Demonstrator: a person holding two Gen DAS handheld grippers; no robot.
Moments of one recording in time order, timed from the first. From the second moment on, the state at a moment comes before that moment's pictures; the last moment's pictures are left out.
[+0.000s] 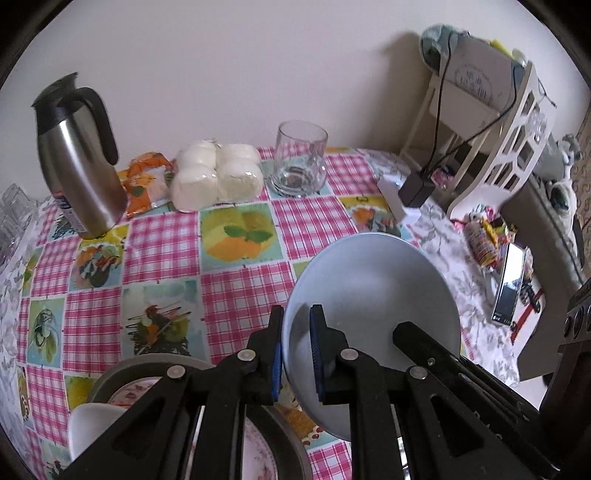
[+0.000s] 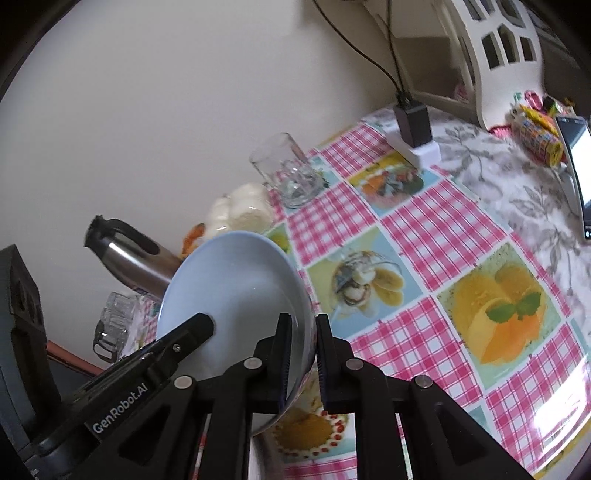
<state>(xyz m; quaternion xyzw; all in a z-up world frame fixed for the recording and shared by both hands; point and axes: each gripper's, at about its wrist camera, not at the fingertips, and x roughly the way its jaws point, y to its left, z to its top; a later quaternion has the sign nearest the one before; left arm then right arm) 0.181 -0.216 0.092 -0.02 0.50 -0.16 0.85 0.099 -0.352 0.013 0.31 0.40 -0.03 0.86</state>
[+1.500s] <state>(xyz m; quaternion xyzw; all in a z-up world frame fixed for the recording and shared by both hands) 0.111 -0.042 0.128 -0.14 0.46 -0.06 0.87 0.089 -0.183 0.064 0.19 0.41 0.10 0.89</state>
